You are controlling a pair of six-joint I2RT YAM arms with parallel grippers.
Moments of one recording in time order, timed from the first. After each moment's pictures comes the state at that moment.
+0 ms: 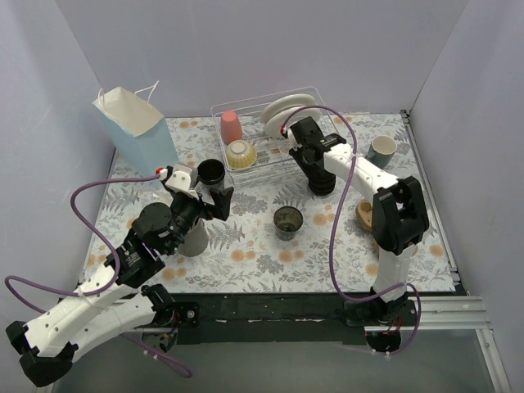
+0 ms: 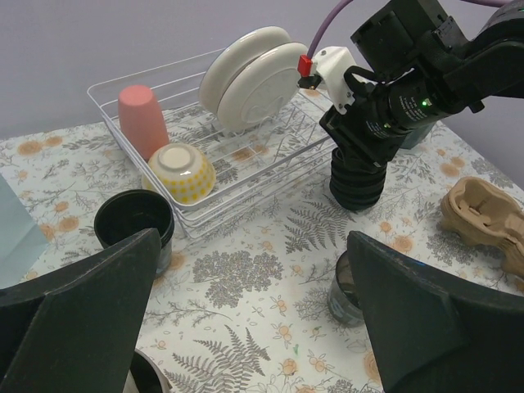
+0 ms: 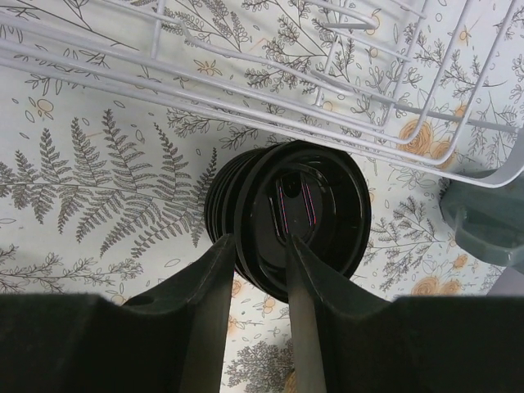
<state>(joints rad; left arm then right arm) -0.85 0.66 0.77 -0.10 -0.42 -0.12 0.54 1.89 1.58 -0.69 0.28 -0.20</state>
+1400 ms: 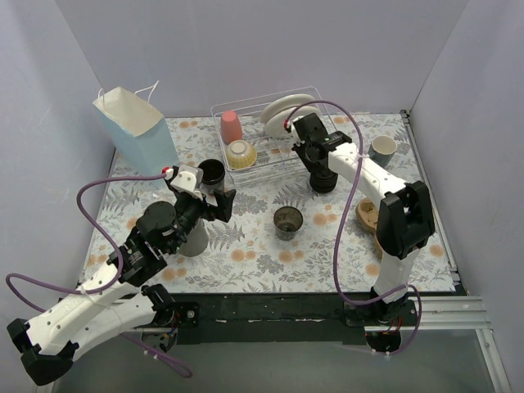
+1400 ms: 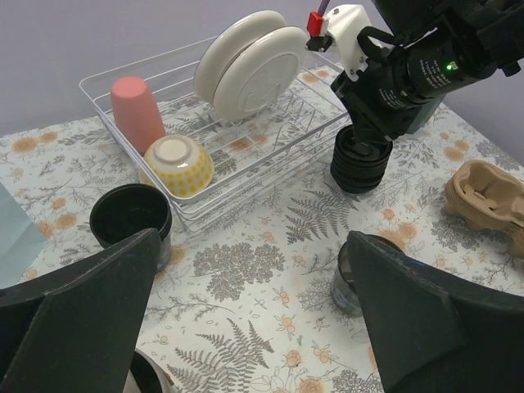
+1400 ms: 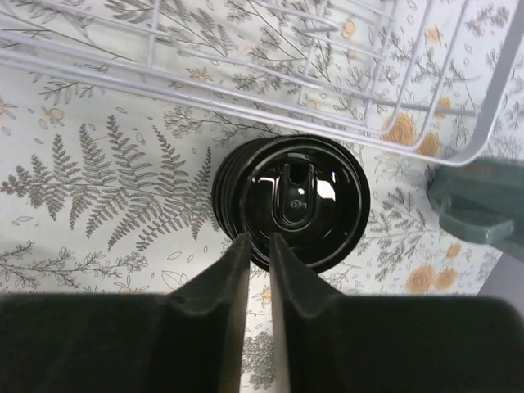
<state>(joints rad) -0.85 0.68 0.77 -0.11 -0.40 -0.11 0.54 1.84 1.59 -0.70 0.27 -0.18</state>
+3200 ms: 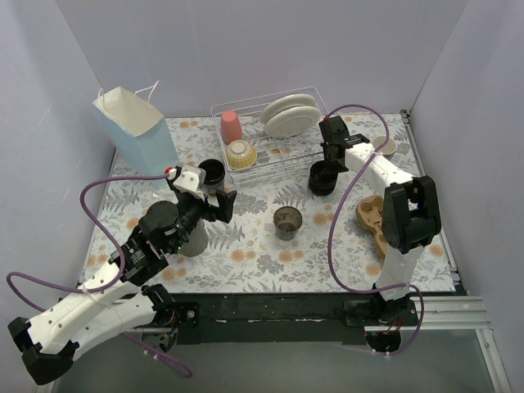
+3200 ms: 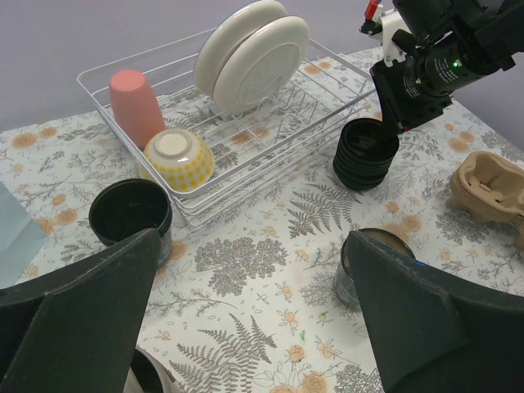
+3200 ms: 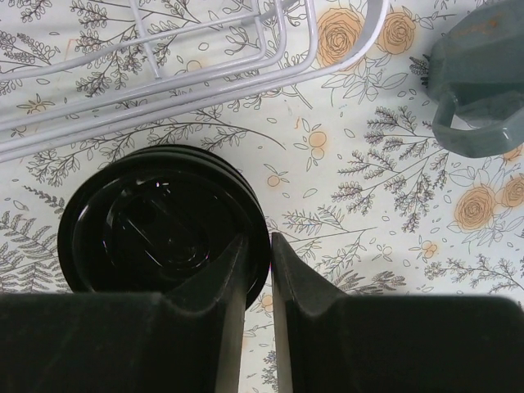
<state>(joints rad) -0.85 0.69 0.77 -0.11 -0.40 -0.10 0.36 1.86 1.47 -0.64 0.33 0.17</state>
